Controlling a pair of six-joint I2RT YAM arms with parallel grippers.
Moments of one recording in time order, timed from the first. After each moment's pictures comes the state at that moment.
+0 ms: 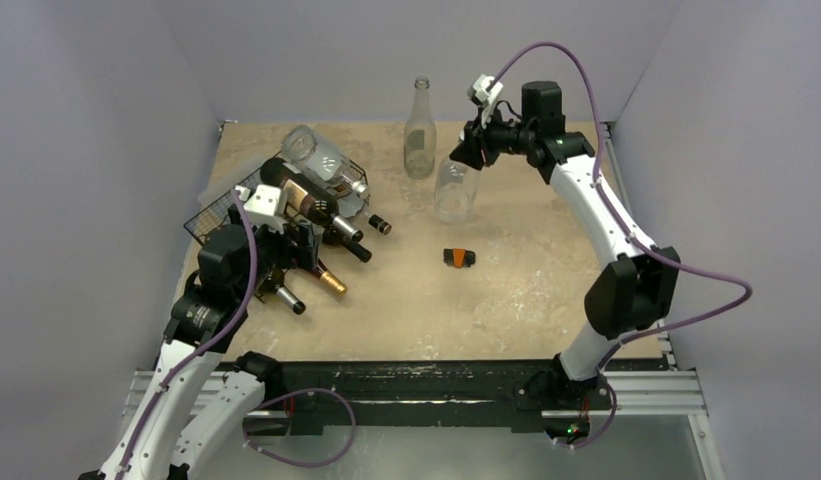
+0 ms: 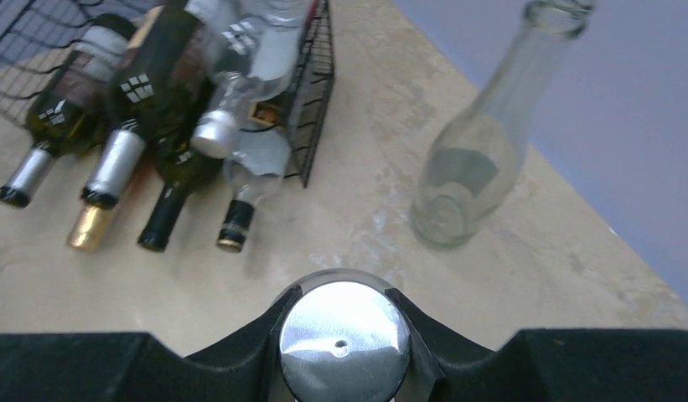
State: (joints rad) left arm -0.33 0.63 0.84 -0.51 -0.05 -0.07; right arm 0.27 1.62 1.60 -0.49 -0.73 -0.38
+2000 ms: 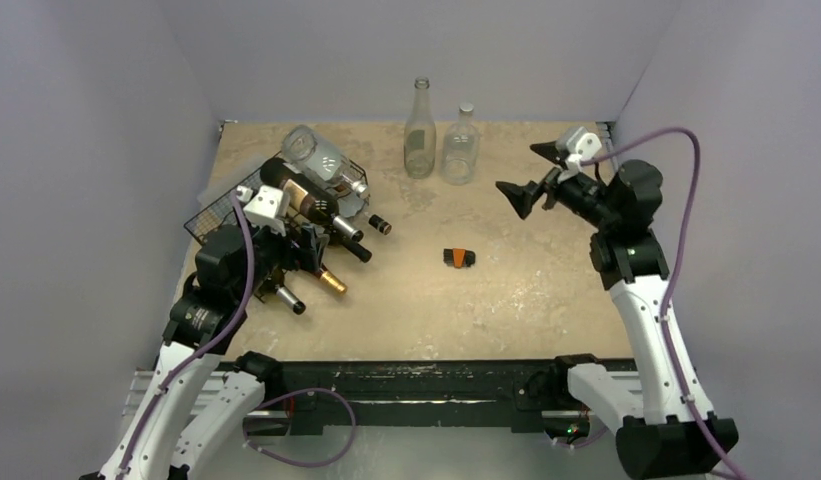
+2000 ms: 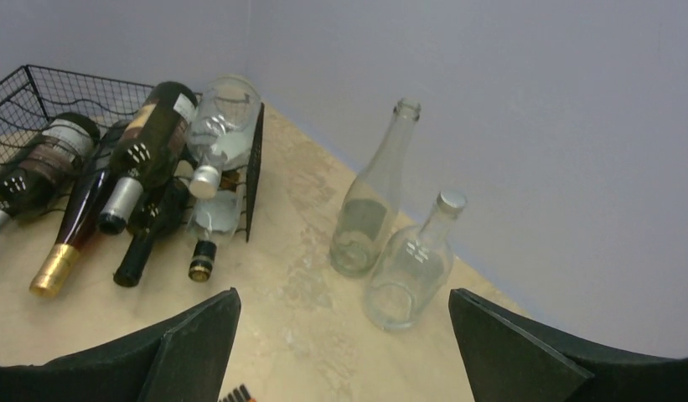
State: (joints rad) left arm -0.33 0.61 0.84 -0.49 0.04 -0.08; right arm 0.13 1.01 1.12 -0.14 -0.63 -0.26
